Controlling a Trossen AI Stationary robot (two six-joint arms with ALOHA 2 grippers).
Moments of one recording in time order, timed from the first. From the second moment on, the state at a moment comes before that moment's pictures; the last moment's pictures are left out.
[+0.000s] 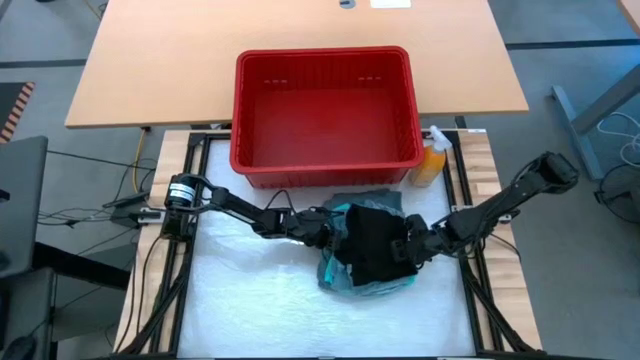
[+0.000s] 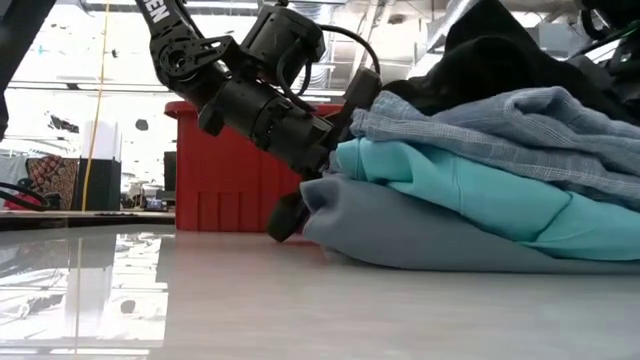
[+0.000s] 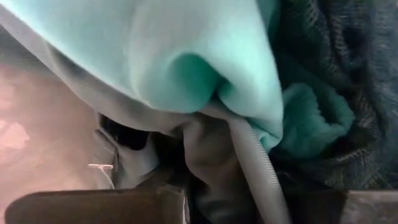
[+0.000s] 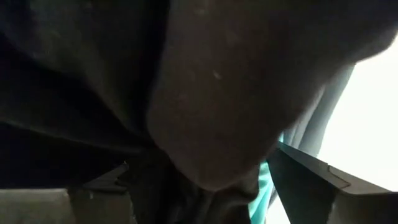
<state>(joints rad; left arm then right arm) -0.07 2.00 0.98 0.53 0.03 -1.28 0.44 1.19 0.52 -0.55 0.26 1.70</state>
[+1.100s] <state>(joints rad) -0.07 1.99 0.98 0.45 0.07 -1.32 0.42 1.60 0.43 0.34 0.40 1.59</state>
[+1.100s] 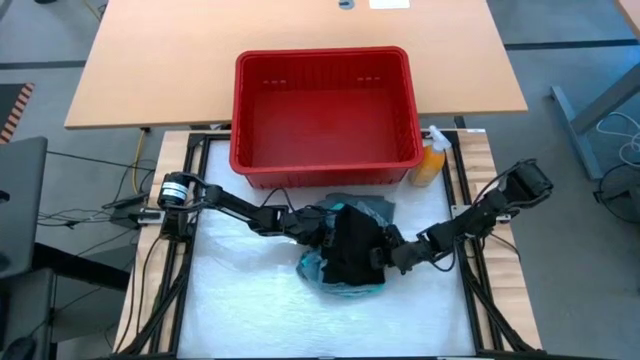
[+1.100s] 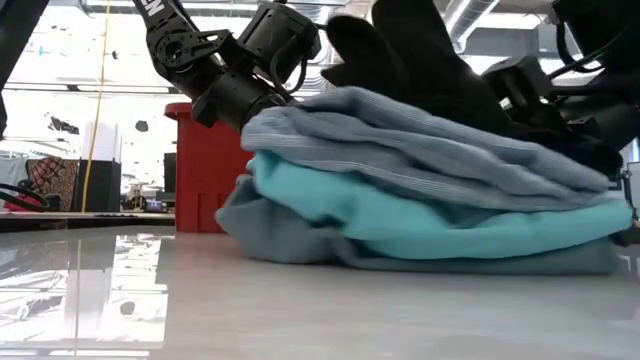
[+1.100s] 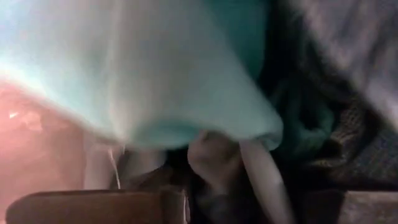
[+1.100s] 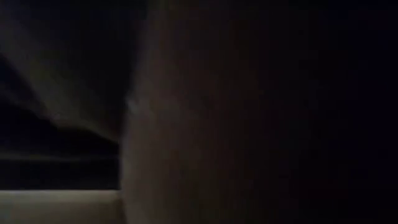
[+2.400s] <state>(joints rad) -0.03 1.87 0.98 0.48 0.19 -1.27 0.27 1.34 0.66 -0.18 0.33 1.18</state>
